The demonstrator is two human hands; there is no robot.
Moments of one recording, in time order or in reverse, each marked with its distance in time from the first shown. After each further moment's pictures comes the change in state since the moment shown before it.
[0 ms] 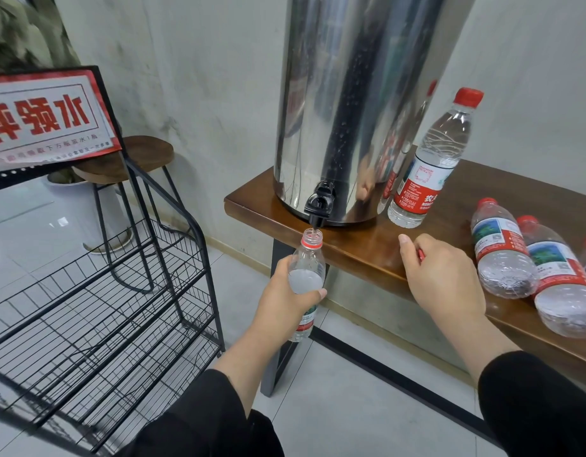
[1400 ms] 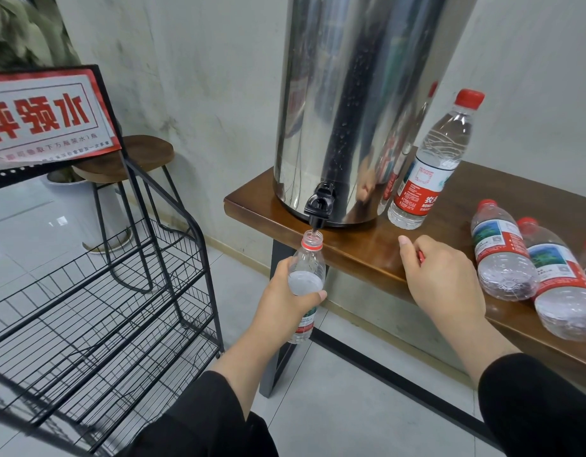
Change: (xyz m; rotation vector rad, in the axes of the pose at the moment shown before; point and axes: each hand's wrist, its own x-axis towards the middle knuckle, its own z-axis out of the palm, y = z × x) left_hand 0.001 0.000 0.001 0.019 -0.006 -0.008; right_hand 0.001 0.000 0.000 0.029 -0.001 -0.011
